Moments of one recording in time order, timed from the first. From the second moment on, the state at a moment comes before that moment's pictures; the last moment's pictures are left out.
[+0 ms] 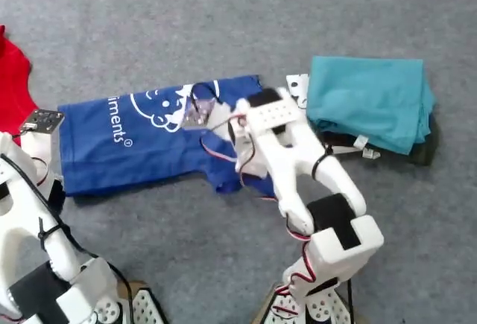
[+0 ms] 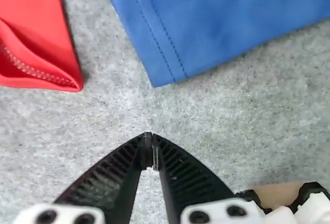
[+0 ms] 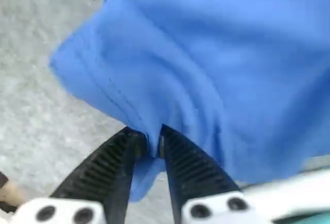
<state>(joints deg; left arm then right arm) -42.1 -19.8 40.0 76.8 -45.9 -20.0 9.9 13.1 77.4 54.2</state>
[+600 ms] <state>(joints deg) -42.1 -19.8 40.0 76.8 -45.9 -20.0 50.5 -51.7 98.5 65.3</state>
